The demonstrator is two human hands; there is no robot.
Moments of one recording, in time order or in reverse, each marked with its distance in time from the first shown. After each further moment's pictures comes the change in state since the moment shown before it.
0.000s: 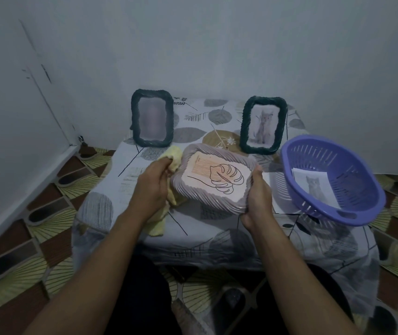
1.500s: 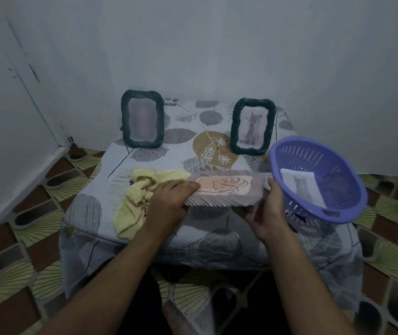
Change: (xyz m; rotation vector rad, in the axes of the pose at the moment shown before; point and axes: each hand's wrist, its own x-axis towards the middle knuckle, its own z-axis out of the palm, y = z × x) left_hand -0.026 0.017 0.054 0.239 0.052 0.453; right_hand -0.013 -0.026 -0.045 0.017 -0.046 0.111
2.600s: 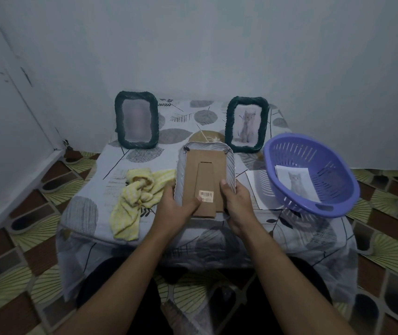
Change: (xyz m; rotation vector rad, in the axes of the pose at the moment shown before) left_hand 0.002 0.043 -0.004 -0.853 -0.099 -0.931; right_hand 0.013 0.040 0.024 -0.162 -0.141 -0.210
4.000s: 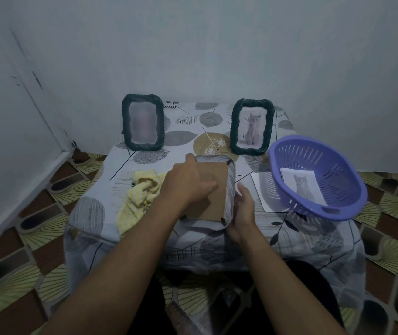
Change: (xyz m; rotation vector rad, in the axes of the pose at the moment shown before) left_hand 0.027 0.092 0.003 0.901 -0.091 0.070; right_hand 0.005 0.019 -0.004 0.362 -0.016 0.253
